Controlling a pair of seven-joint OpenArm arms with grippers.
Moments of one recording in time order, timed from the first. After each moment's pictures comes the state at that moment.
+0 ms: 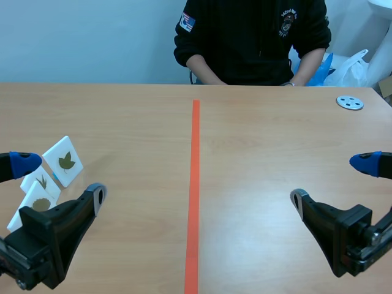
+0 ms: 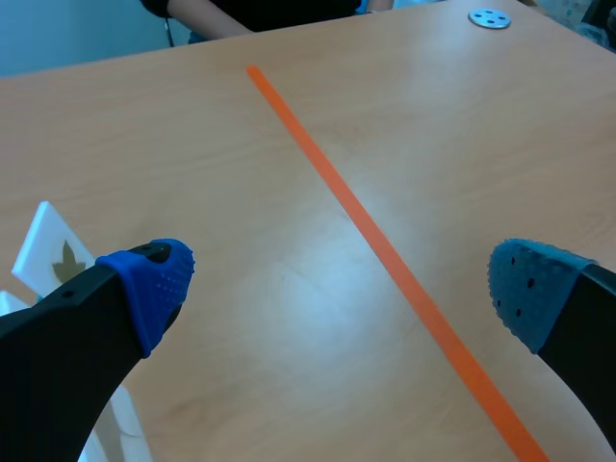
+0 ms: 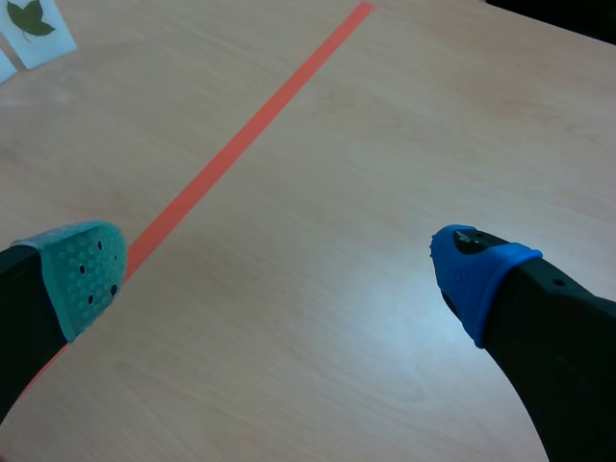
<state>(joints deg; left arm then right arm) 49.9 -23.2 -7.9 122.8 -16.9 -20.0 -3.7 -45.8 29.2 12.3 115.8 19.8 25.5 1.6</state>
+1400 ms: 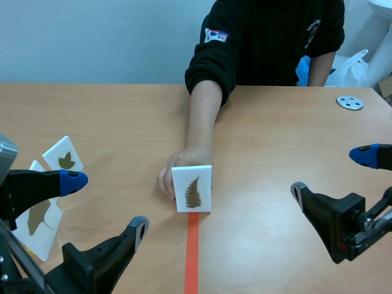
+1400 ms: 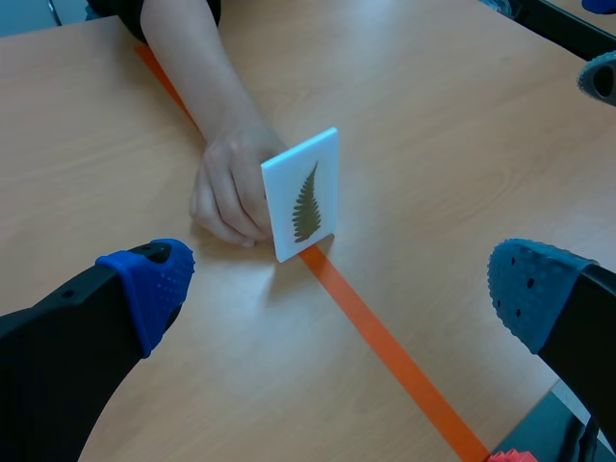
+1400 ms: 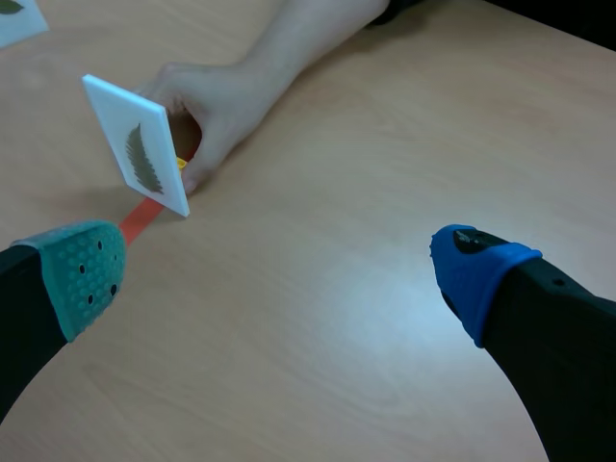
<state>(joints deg) 48.8 -23.1 -0.8 122.4 -13.5 -24.9 -1.5 -41.5 29.2 12.3 115.8 19.4 26.3 -3.6</state>
